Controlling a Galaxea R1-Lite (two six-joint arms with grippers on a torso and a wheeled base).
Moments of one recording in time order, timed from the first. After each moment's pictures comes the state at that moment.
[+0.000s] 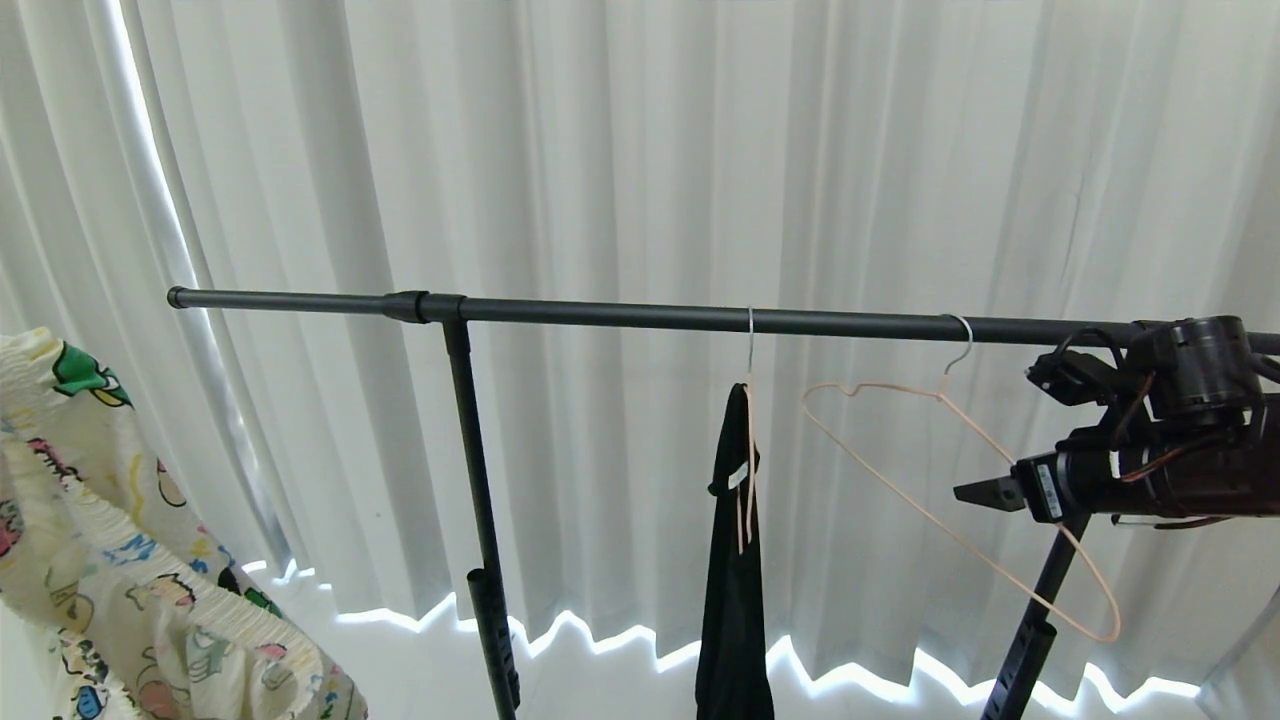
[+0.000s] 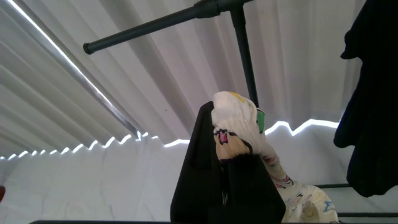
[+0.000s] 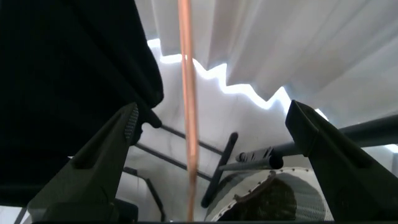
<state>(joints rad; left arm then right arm) -0.26 0.97 -1.09 0.44 0.23 0.33 0.14 1.68 -0.89 -0.07 0.20 -0.08</state>
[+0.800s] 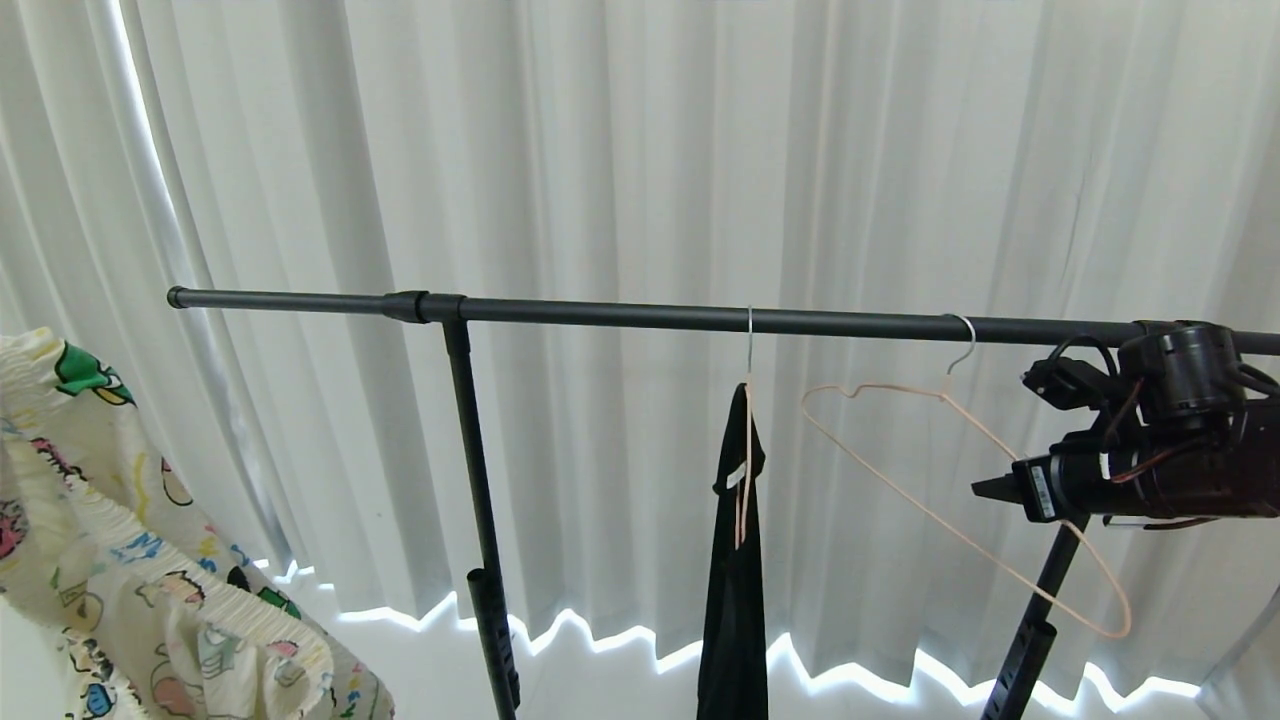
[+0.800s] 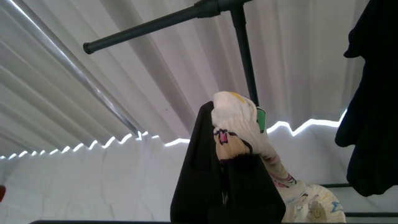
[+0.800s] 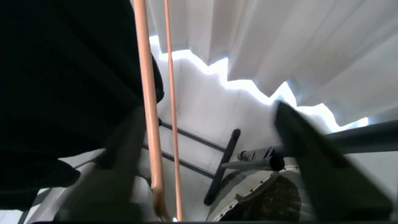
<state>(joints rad) -0.26 0.98 -1.09 0.44 0.23 0.33 0.11 1.73 -0.89 -0.11 0.22 -0.08</state>
